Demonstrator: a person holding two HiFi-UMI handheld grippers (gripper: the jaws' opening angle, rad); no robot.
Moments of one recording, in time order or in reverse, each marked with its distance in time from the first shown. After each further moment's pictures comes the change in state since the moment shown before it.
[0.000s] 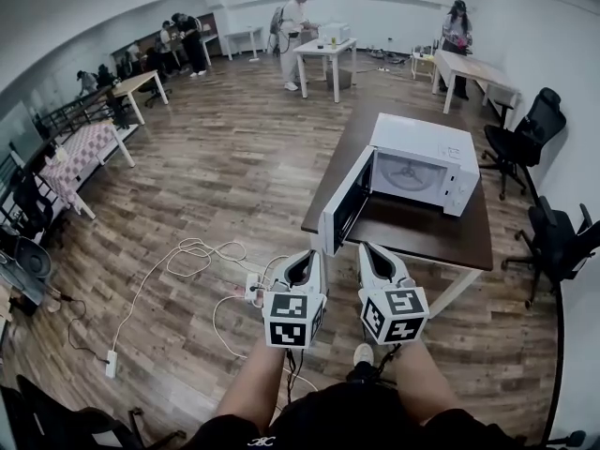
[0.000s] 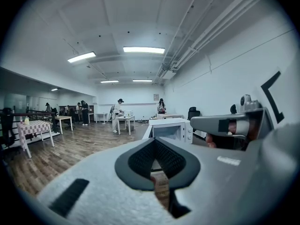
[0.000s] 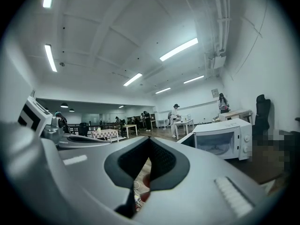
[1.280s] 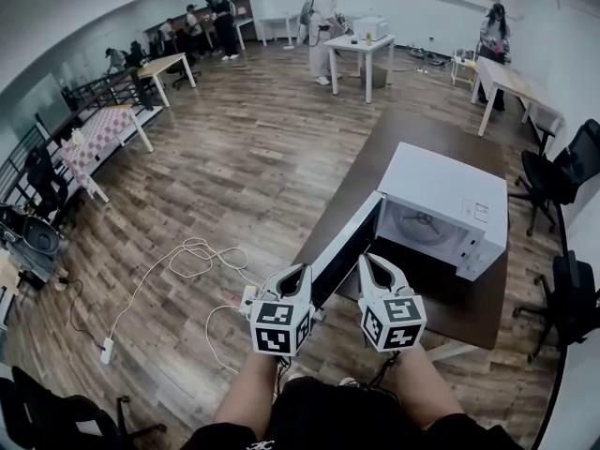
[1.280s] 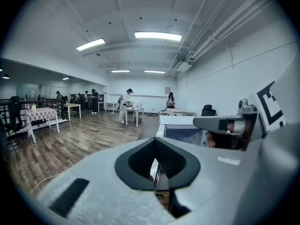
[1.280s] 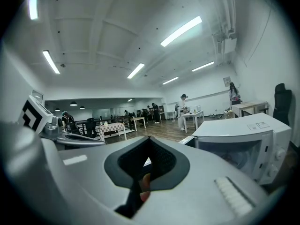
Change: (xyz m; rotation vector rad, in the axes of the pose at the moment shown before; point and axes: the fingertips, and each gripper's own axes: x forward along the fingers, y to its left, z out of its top) left arm 0.214 0.045 0.018 -0.124 0.096 0.114; right arm 0.189 -0.157 0.010 0.010 0.116 0.148
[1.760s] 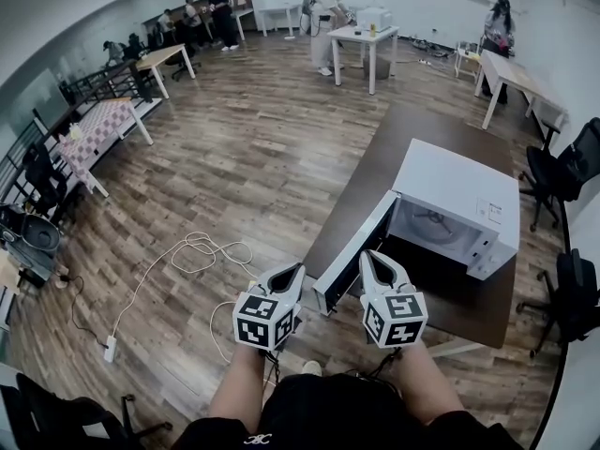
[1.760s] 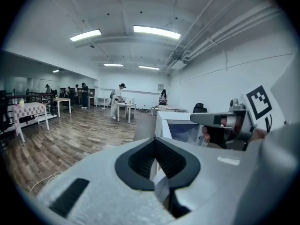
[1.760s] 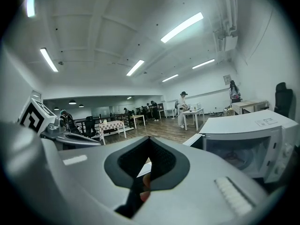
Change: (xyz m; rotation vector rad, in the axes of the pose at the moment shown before) left arm 0.007 0.056 -0.015 -0.004 0.050 -0.125; right arm 0.042 0.017 -0.009 0.000 0.027 -0.009
